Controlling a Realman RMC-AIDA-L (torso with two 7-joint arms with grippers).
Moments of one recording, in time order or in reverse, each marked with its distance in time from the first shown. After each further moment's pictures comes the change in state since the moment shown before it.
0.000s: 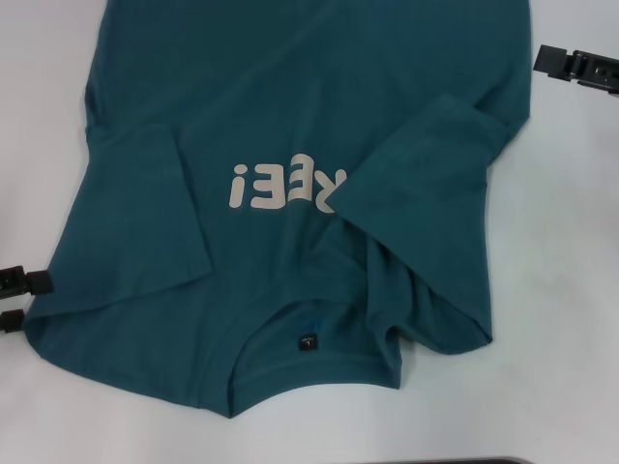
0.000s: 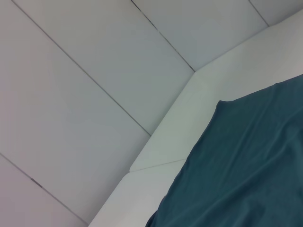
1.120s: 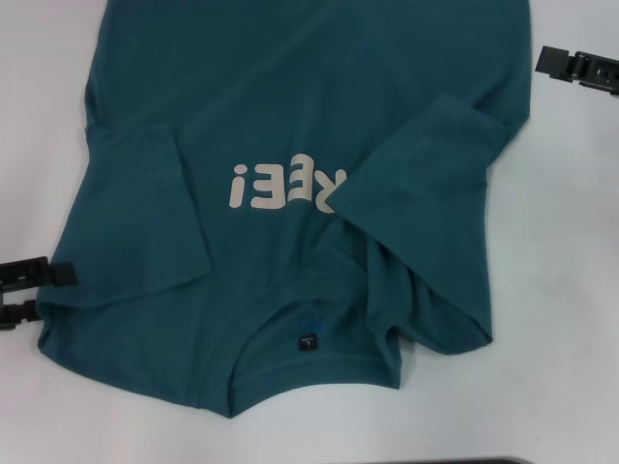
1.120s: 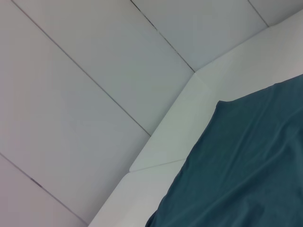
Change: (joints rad) left arm -0.032 -0.013 0.040 -0.002 -0.009 0.005 -0.004; right arm -0.004 0.000 0.000 -0.004 0.002 -0.003 0.000
